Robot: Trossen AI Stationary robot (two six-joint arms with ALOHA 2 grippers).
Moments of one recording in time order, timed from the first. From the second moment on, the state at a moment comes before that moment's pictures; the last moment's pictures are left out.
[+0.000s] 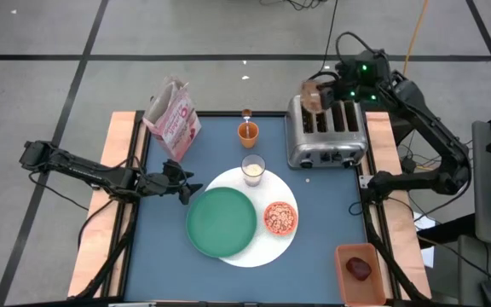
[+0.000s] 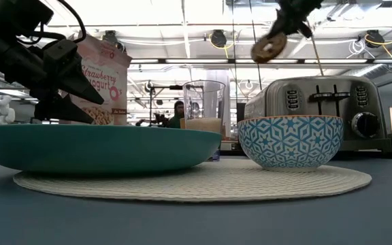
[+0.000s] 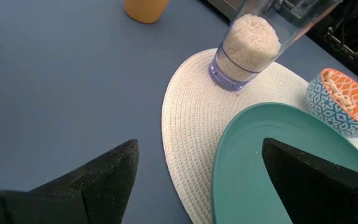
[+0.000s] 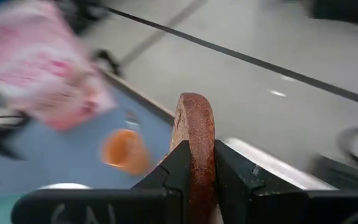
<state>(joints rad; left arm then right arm) -0.17 0.80 0.22 0.00 -0.45 -0.79 -0.84 1.18 1.41 -0.79 -0.16 0.18</state>
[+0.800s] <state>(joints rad) -0.17 0.80 0.22 0.29 -0.45 -0.62 -0.43 1.34 1.41 -0.53 -0.27 0.23</state>
